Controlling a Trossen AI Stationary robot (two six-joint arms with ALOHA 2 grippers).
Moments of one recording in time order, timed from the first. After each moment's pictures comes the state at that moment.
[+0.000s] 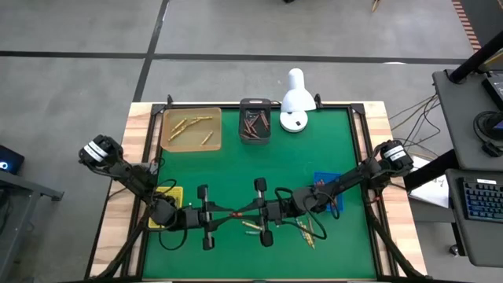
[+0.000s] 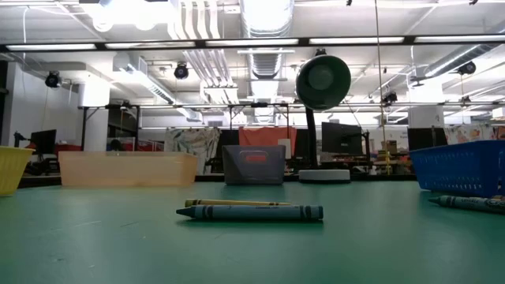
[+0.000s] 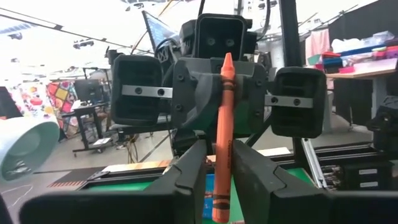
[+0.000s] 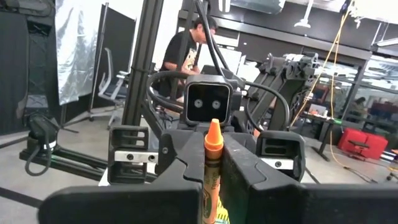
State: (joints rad) left arm -0.71 1.56 0.63 1.23 -0.82 0.34; right arm 0.40 1.82 1.15 0.87 0.21 -0.27
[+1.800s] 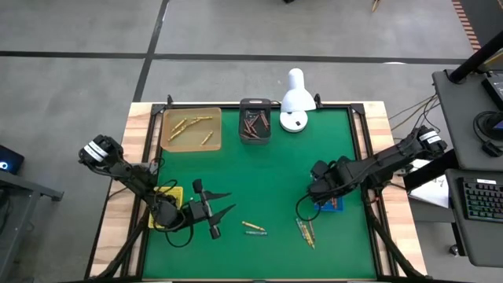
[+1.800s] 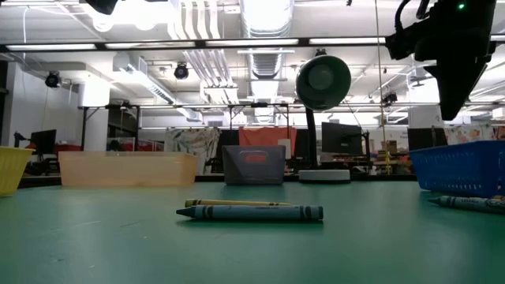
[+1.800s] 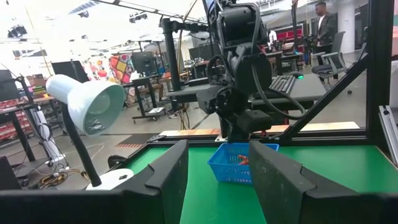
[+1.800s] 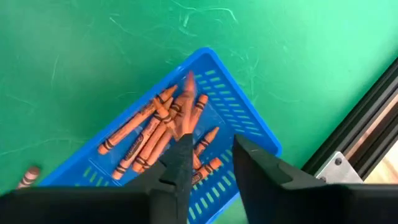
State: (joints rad) left arm -0.71 1.56 0.63 1.15 -1.06 0.32; right arm 0.34 1.42 1.04 -1.30 0.25 1.11
